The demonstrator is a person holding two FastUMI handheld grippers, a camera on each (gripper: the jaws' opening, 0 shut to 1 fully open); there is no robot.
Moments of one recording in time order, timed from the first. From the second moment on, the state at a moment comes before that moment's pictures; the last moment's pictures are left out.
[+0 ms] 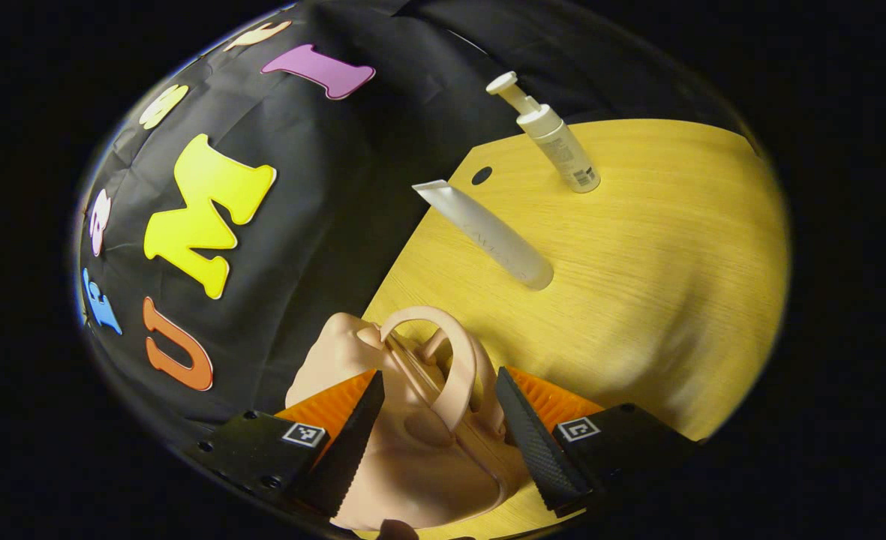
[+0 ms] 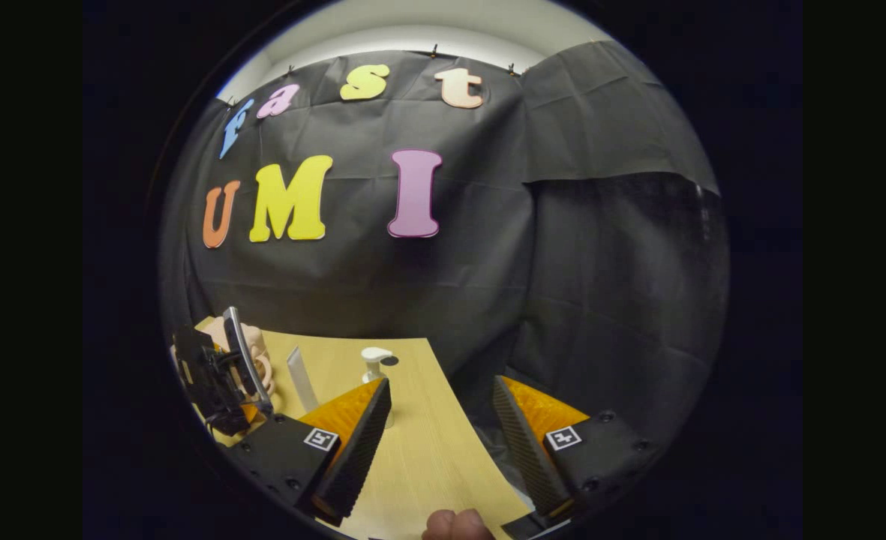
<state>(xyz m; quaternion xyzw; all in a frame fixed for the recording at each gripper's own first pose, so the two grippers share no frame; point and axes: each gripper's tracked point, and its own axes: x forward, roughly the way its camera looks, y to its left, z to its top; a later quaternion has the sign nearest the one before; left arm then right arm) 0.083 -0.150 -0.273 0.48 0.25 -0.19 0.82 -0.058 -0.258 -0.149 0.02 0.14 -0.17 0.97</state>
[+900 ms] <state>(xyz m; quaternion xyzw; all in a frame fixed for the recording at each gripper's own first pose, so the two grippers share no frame) 0.099 -0.148 -0.305 0.54 0.32 -0.16 0.76 -0.064 -0.240 -0.158 0.04 0.15 -0.16 0.97</state>
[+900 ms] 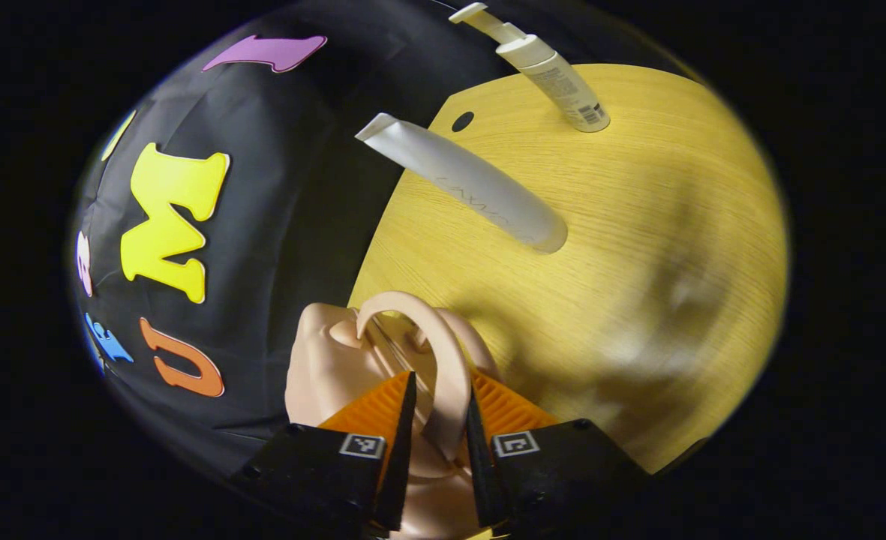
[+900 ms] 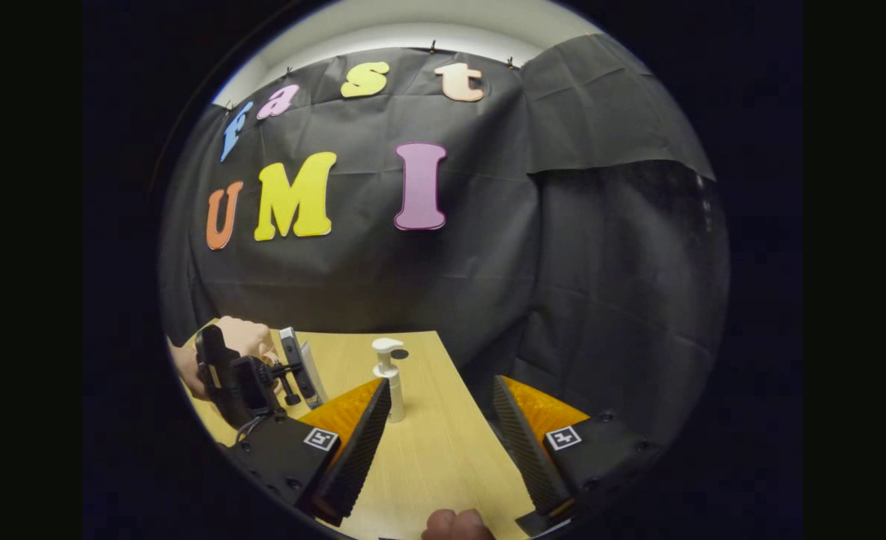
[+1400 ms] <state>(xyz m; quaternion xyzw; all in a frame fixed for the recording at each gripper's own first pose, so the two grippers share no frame) 0.106 -0.136 -0.252 0.45 0.30 -0.14 0.83 -0.069 -0.227 -0.137 0.03 0.13 -0.16 0.98</state>
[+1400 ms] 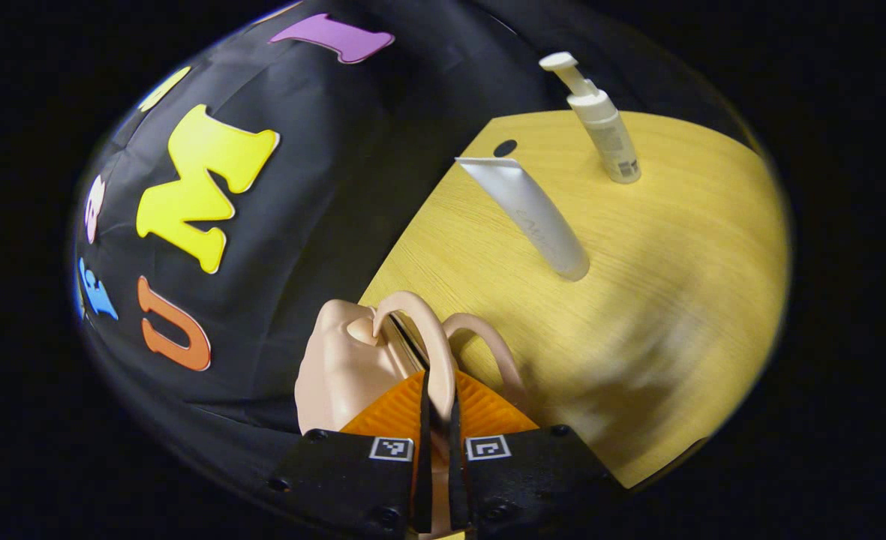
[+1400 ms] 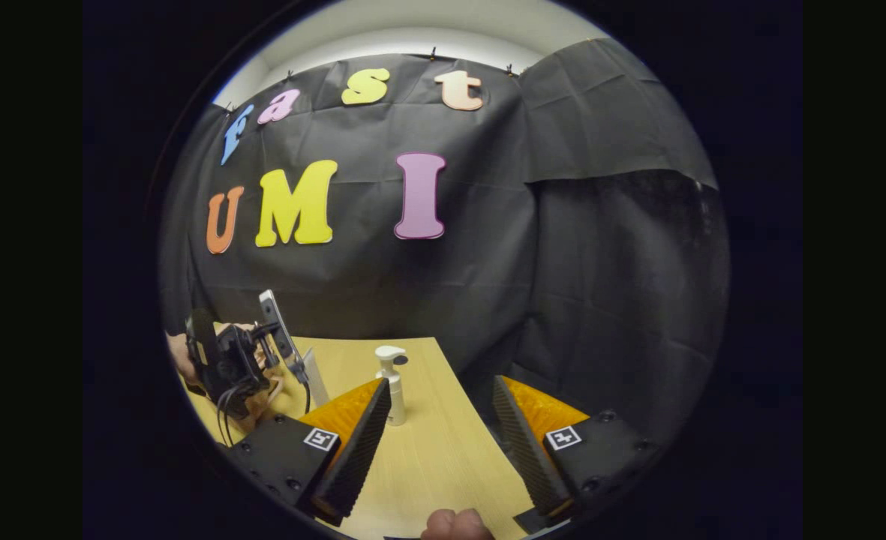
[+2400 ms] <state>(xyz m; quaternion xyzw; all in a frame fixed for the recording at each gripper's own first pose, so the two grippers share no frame) 0.134 0.106 -0.068 0.11 0.13 -0.01 0.99 -0.008 -0.101 -0.030 -0.04 0.06 -0.07 0.99</state>
